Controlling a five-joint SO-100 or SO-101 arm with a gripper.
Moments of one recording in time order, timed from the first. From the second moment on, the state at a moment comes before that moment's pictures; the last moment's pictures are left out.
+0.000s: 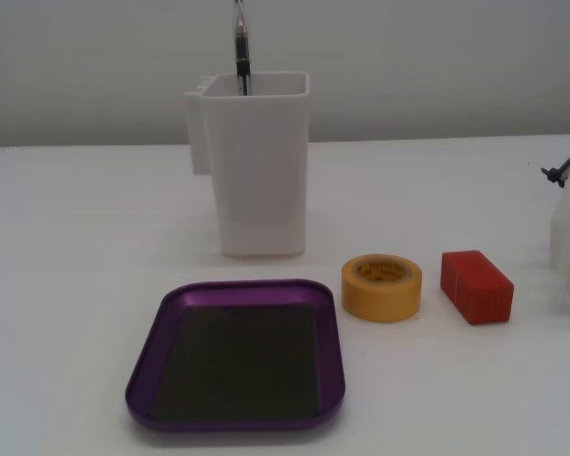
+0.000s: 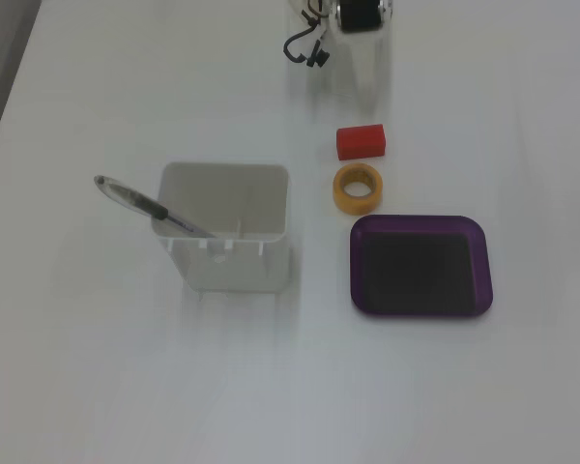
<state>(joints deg) -8.3 192.5 176.7 65.2 9.1</state>
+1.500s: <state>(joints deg) -2.0 111.6 110.0 79.9 -3.8</state>
